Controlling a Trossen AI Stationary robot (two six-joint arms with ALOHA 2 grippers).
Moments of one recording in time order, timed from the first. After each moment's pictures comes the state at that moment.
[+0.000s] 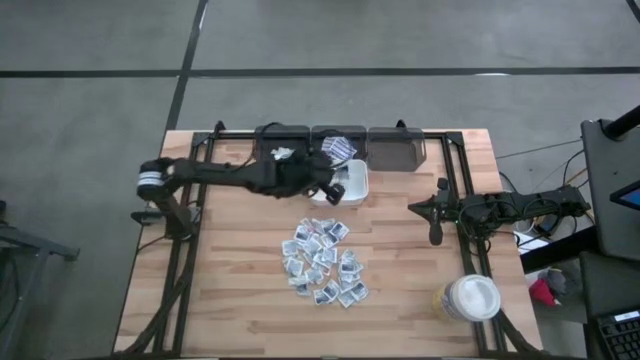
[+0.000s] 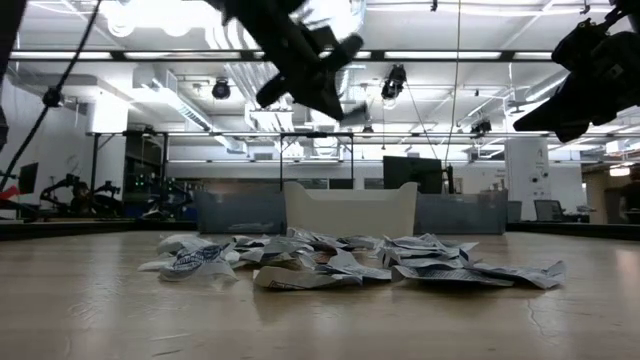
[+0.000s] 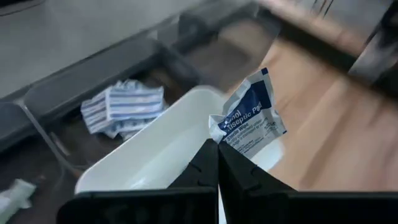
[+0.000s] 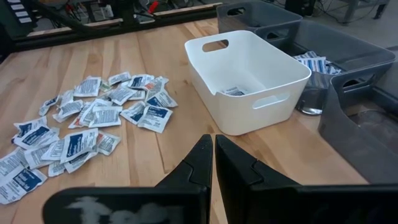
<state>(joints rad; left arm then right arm) 0.11 1.69 1.37 -0.33 -0.46 -0.47 0.19 0.17 0.20 -0.42 0.42 0.28</state>
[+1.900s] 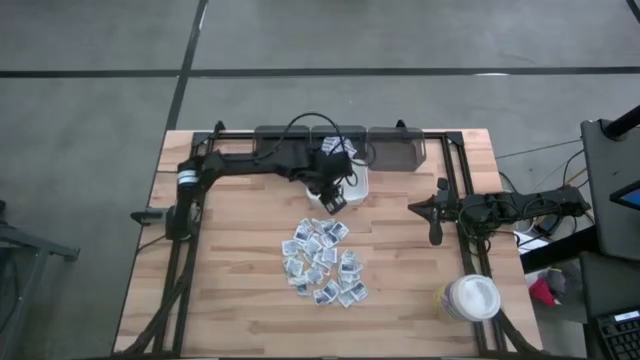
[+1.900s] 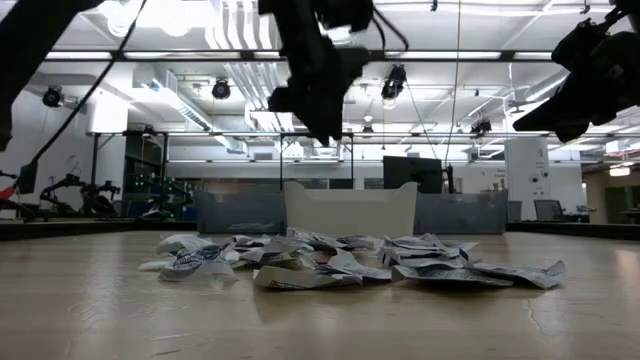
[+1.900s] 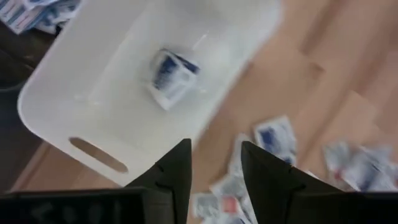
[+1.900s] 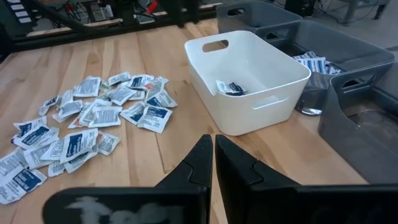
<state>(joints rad) 0.16 1.97 1.87 -1.06 -0.09 -0.42 0.19 0.17 0.20 -0.41 0.42 0.28</state>
